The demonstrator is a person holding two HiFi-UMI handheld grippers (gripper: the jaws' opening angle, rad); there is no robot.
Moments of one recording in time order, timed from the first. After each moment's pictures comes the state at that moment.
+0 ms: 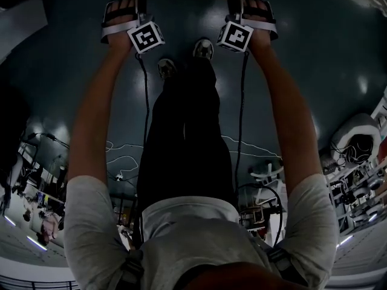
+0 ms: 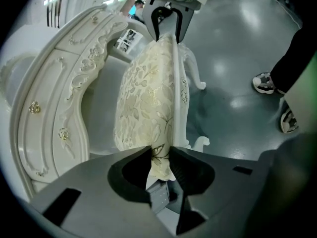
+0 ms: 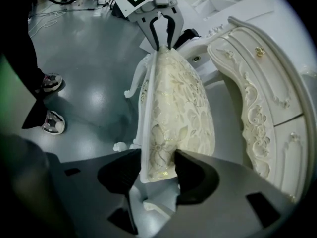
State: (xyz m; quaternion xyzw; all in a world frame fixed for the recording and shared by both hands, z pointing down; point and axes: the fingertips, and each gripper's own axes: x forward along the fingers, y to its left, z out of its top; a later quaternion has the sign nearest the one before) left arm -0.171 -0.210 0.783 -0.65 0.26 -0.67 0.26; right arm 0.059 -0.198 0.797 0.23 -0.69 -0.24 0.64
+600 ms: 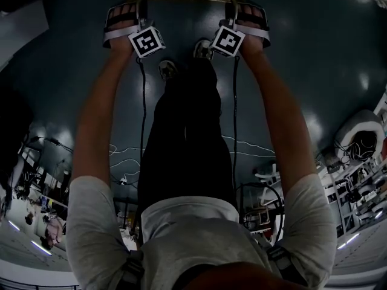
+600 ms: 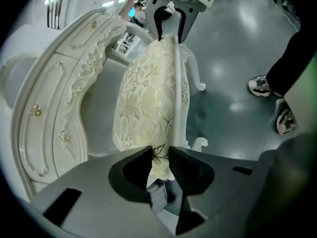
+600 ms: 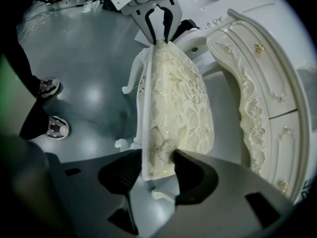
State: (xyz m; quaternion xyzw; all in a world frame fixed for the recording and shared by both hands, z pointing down) left arm -0.160 -0.187 0.783 -0.66 0.25 -0.66 0.25; right arm 0.068 -0.171 0.789 0.27 -0.66 -0.21 0.67
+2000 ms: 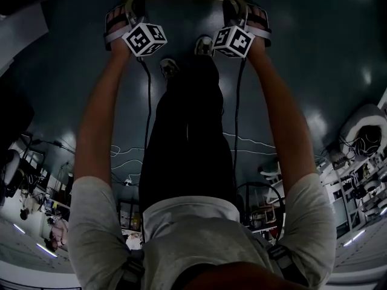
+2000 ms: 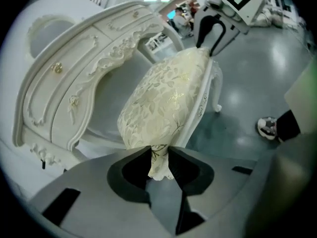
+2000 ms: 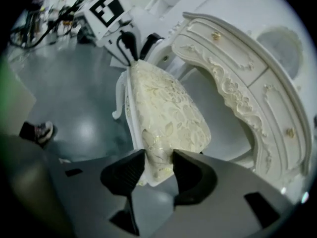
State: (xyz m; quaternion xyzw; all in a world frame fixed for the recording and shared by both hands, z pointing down) left arm -0.161 -0.185 0.776 -0.71 0.36 -0.59 0.13; right arm 0.071 -0.153 0.780 0.36 -0.74 -0.10 0.56
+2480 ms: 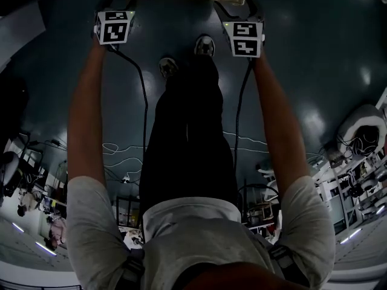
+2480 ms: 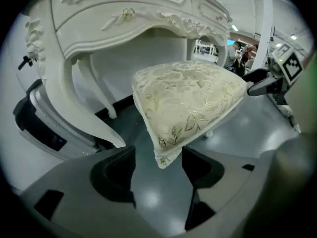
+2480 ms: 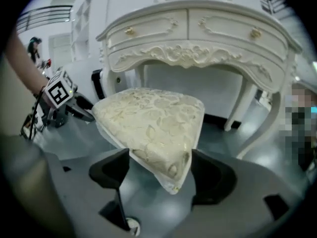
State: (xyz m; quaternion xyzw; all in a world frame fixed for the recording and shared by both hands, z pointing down) left arm -0.231 -0.198 0.810 -0.74 0.43 -0.48 -0.21; right arm 0.069 -0.161 0.775 0.48 -0.76 0.23 0.36
